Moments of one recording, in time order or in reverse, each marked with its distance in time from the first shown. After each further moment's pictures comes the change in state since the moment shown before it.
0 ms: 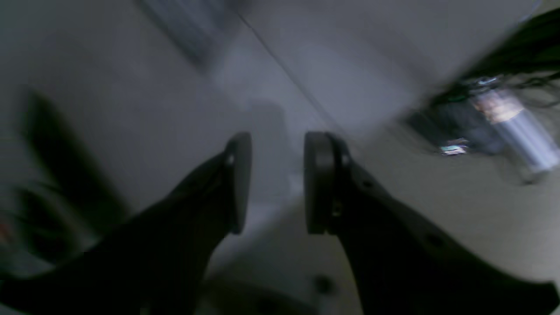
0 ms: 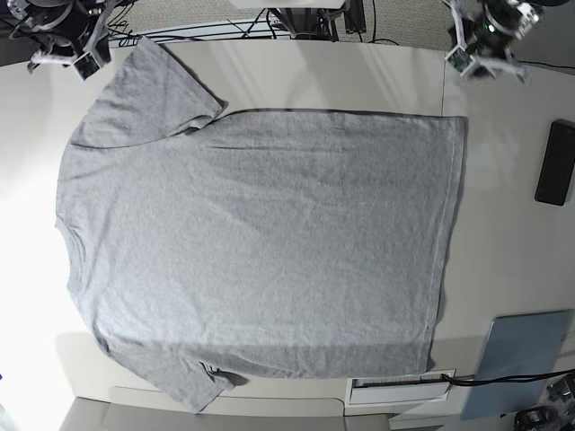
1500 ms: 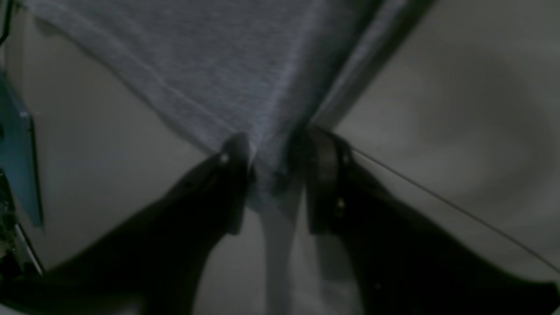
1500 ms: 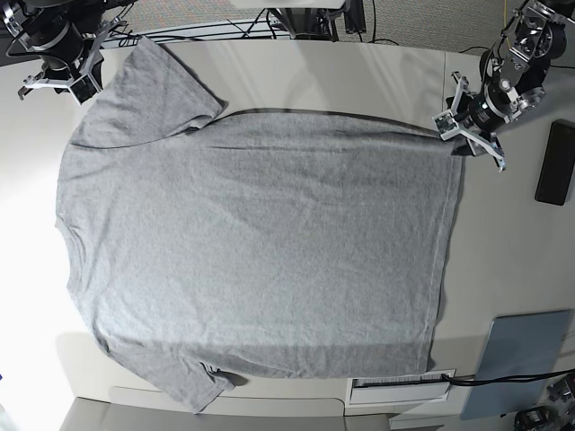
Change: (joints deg) left arm -31.5 -5.6 18.1 -25.7 10.6 -10.8 -16.4; right arm 6.5 -0.2 0.1 1.4 -2.8 0.2 -3.6
